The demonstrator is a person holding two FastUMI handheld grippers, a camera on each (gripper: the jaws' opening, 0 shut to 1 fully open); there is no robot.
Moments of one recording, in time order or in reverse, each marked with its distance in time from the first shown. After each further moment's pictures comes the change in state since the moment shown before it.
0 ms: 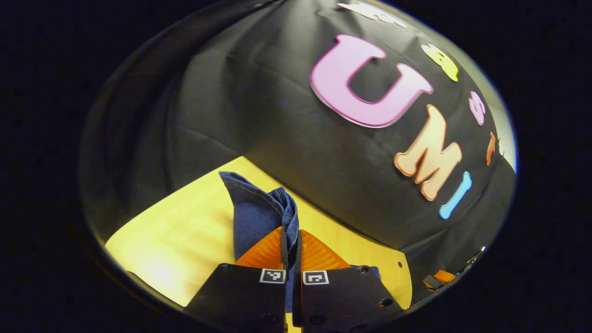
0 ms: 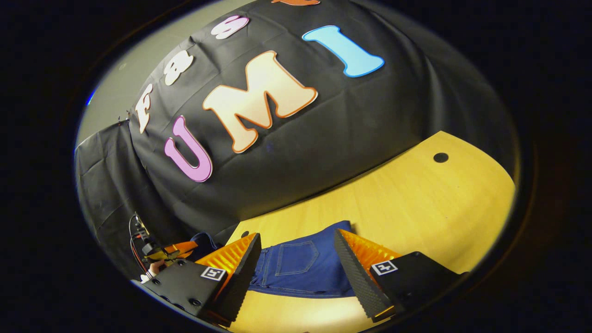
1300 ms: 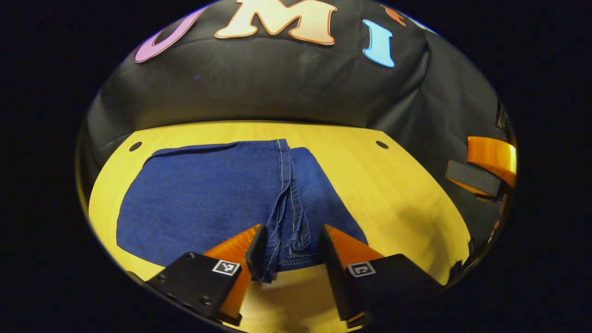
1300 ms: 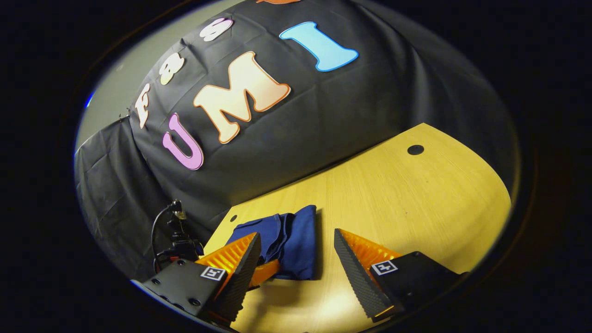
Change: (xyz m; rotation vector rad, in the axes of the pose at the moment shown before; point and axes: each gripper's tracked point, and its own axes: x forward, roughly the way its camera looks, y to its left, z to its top) left arm 0.008 -0.179 -0.316 0.507 0.422 -0.115; right arm -0.047 -0.073 -0.016 -0.013 0.087 0.011
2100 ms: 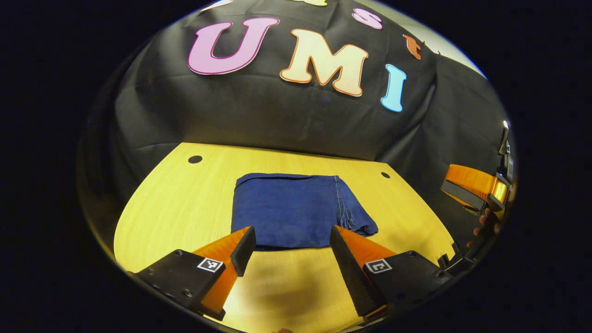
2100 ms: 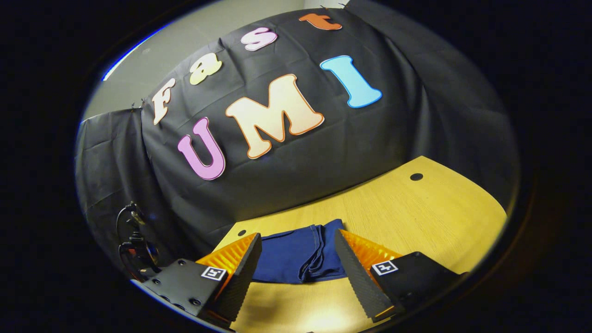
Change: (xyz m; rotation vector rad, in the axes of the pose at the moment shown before) left arm -0.178 0.122 0.023 -0.035 -0.160 0.035; right arm -0.055 0.127 -0.012 -0.108 -0.217 -0.092
